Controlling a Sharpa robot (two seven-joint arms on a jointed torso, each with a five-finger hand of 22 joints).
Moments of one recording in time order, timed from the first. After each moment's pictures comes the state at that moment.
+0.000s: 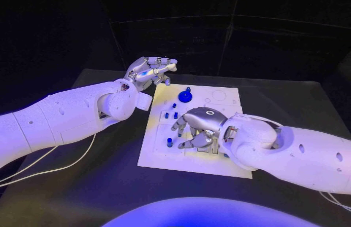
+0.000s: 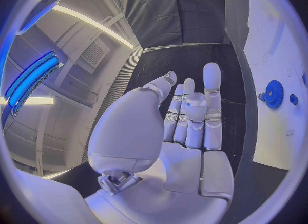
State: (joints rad) left arm 1.14 -0.77 0.02 1.38 -0.04 -0.15 0.42; left_hand 1.35 -0.09 0.34 0.04 0.12 1.02 0.18 0.08 0.07 0.99 0.10 0.48 0.17 1.28 0.01 1.23 0.78 0.18 1.16 0.12 0.67 0.79; right arm 1.09 -0.75 -0.07 1.79 -1.62 -0.26 -0.16; right_hand 1.32 -0.14 0.16 0.03 0.15 0.90 0.16 0.07 0.07 1.02 0.09 0.25 0.09 1.46 0.00 0.39 0.55 0.12 1.36 0.10 1.16 0.93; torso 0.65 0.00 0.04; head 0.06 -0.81
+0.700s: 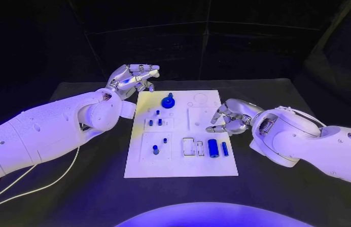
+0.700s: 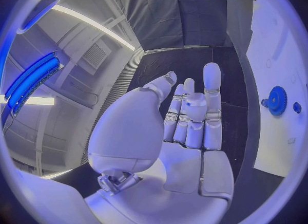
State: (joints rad) left arm 1.14 -0.77 0.02 1.38 -0.04 -0.15 0.42; left_hand 1.35 -0.09 0.34 0.04 0.12 1.02 0.17 0.08 0.07 0.98 0.10 0.48 0.17 1.28 0.01 1.23 0.77 0.18 1.16 0.12 0.67 0.79; right arm 1.11 -1.07 -0.06 1.91 -1.35 -0.35 -0.45; right_hand 1.26 -0.10 -0.10 0.27 0.28 0.99 0.11 0.28 0.13 1.35 0.03 1.19 1.05 1.47 -0.03 0.38 0.55 0.10 1.44 0.07 1.33 1.16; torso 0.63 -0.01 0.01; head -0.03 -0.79
